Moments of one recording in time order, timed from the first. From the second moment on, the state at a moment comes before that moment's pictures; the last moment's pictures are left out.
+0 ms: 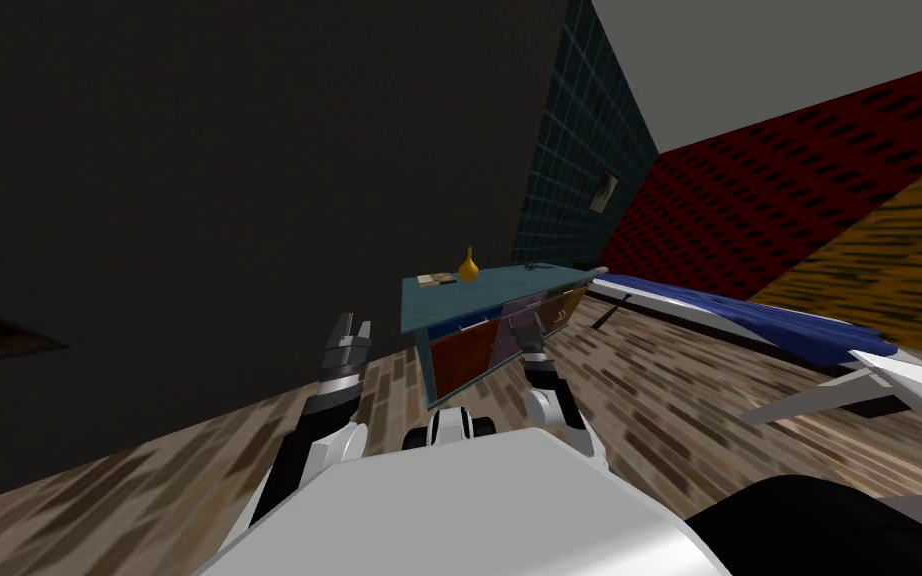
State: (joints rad) left arm 0.52 0.03 -0.06 -2.26 0.11 -0.41 -0.11; right arm 0.40 -0.21 0.02 -2.04 -0.44 -0.43 -0.91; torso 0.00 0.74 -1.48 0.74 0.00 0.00
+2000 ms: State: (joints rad) left arm 0.52 0.03 -0.06 -2.26 0.11 -0.41 -0.11; right arm 0.28 -0.23 0.09 -1.83 -0.73 -0.43 -1.44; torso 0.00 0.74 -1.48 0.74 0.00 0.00
